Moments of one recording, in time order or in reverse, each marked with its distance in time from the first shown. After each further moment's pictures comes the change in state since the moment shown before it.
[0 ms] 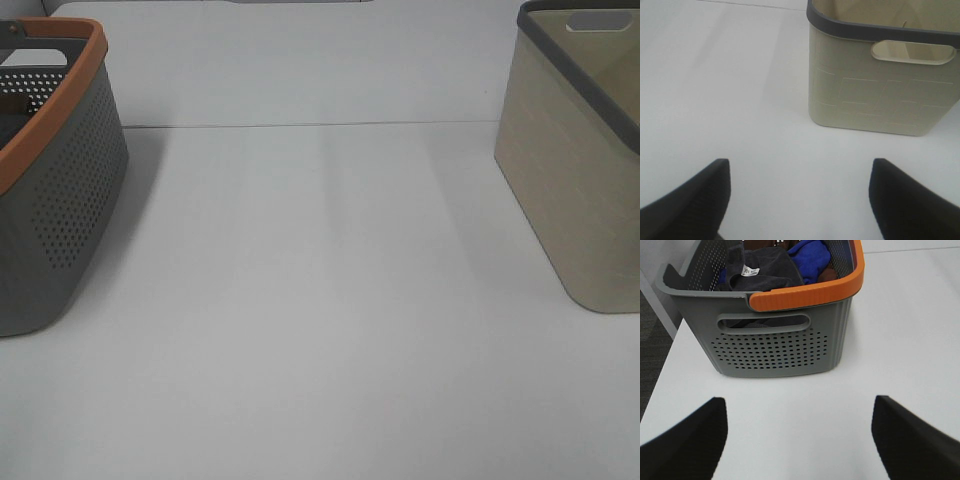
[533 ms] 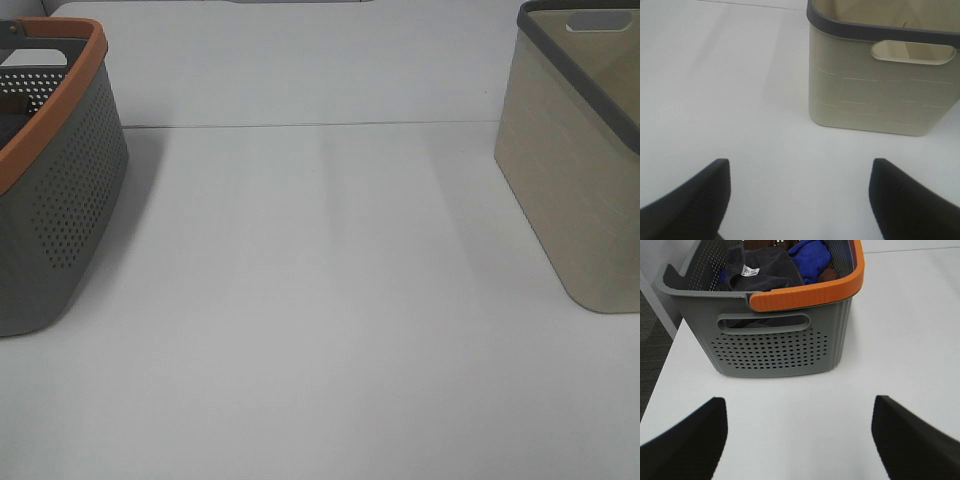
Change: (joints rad) left arm 0.000 0.000 0.000 0.000 0.000 0.000; right arm 0.000 0.000 0.000 0.000 0.000 0.000
